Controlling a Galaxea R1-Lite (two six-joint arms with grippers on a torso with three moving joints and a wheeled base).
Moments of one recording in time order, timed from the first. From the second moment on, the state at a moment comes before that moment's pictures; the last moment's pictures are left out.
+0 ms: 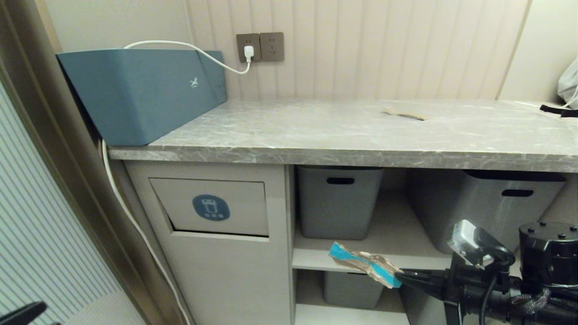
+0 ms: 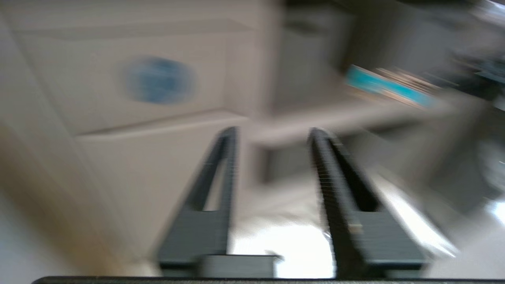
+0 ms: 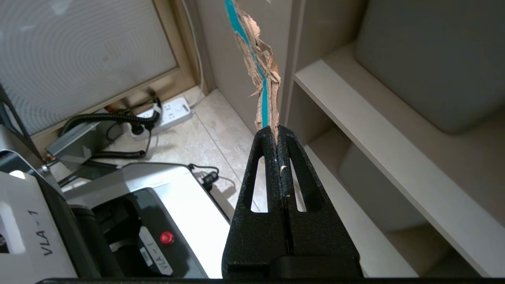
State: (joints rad) left arm -0.12 0.51 -0.36 -0.05 -0.40 -0.04; right arm 0.34 1.57 -0.24 -0.89 0.51 -0.19
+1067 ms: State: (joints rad) left arm -0.55 1.61 -0.50 -0.61 -0.67 -0.07; right arm 0.58 1.71 -0.38 -0.89 0.58 -0.18
